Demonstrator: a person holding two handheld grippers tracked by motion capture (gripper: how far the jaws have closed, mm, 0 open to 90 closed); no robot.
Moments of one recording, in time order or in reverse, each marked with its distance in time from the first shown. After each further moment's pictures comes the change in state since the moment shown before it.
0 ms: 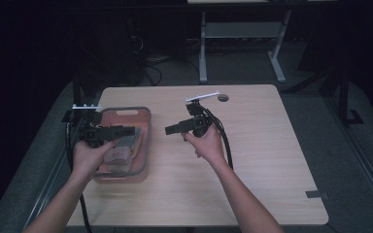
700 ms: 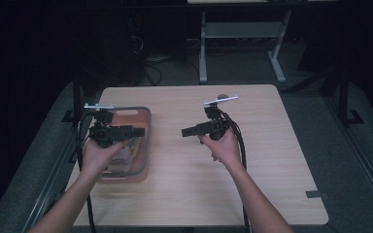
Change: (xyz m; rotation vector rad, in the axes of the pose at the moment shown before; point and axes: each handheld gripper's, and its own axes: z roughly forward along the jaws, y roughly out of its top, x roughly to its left) left arm -0.020 0.001 0.017 0.031 -0.039 0.041; right arm -0.029 -0.019 -0.032 -0.012 -0.036 0.055
